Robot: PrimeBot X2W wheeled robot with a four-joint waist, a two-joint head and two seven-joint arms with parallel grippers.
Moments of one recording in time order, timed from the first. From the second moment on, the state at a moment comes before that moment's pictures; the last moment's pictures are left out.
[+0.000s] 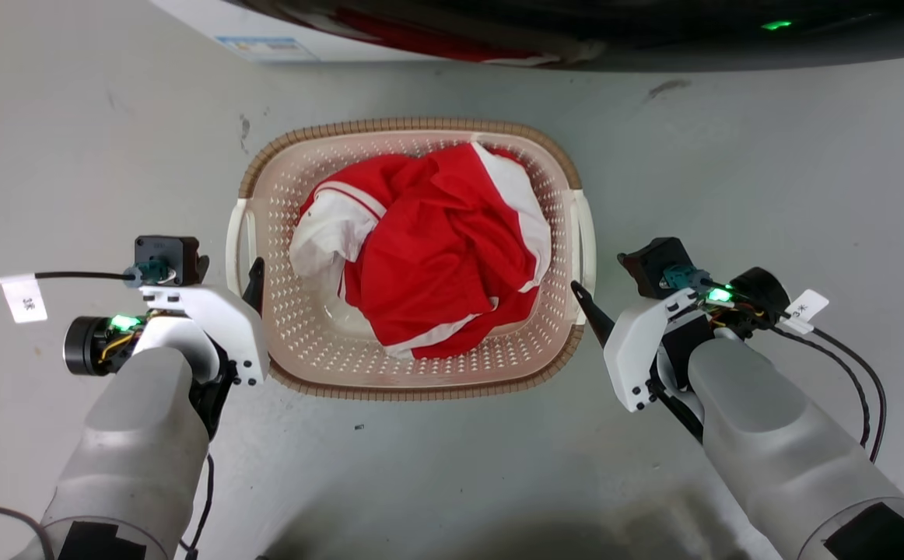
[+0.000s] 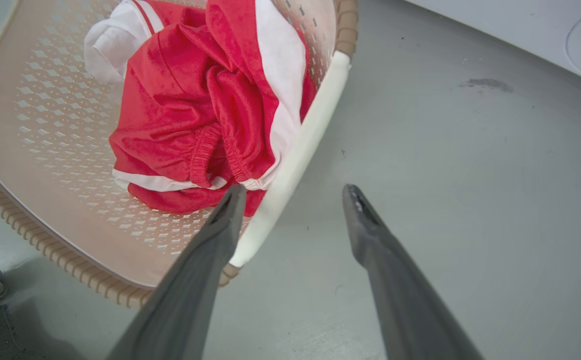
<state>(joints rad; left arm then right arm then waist) -0.85 0.22 -0.28 1.26 -0.34 -0.13 -0.23 -0.85 -0.05 0.62 1.22 0.27 0.13 -0.24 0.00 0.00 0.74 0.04</state>
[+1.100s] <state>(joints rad) -0.87 0.18 -0.40 1.29 -0.39 -0.13 -0.18 -0.86 -0.04 0.62 1.27 0.27 0.13 -0.22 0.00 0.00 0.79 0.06</state>
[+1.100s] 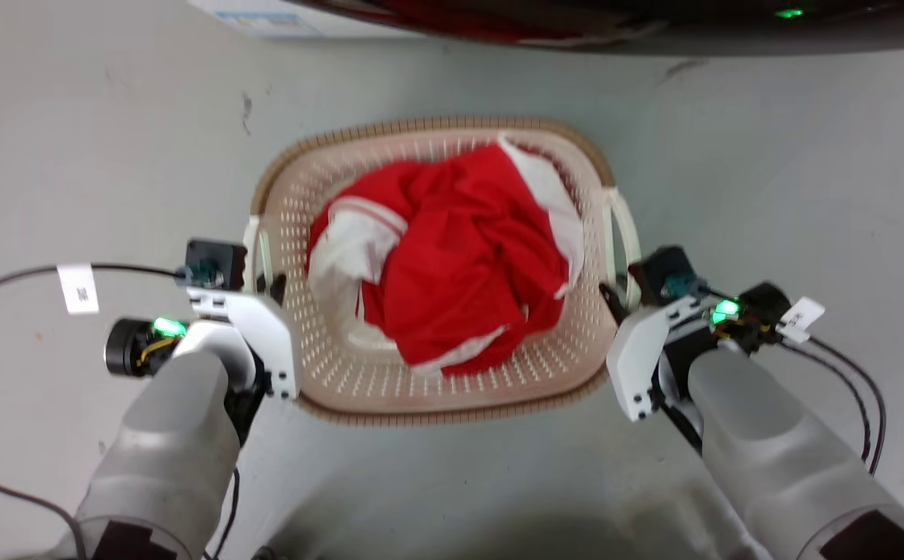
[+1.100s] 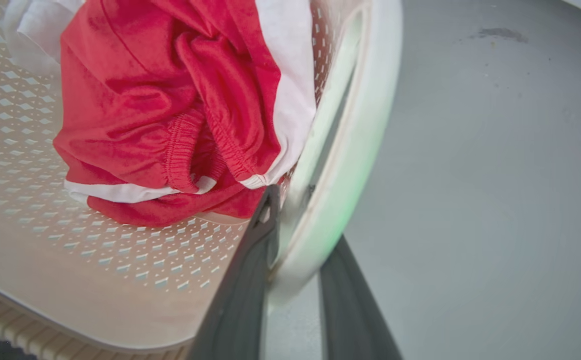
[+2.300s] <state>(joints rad) -0.58 0.20 -0.62 1.21 -0.66 -0.13 0.11 -0.61 -0.06 0.92 1.22 0.61 0.13 0.06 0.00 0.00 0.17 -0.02</state>
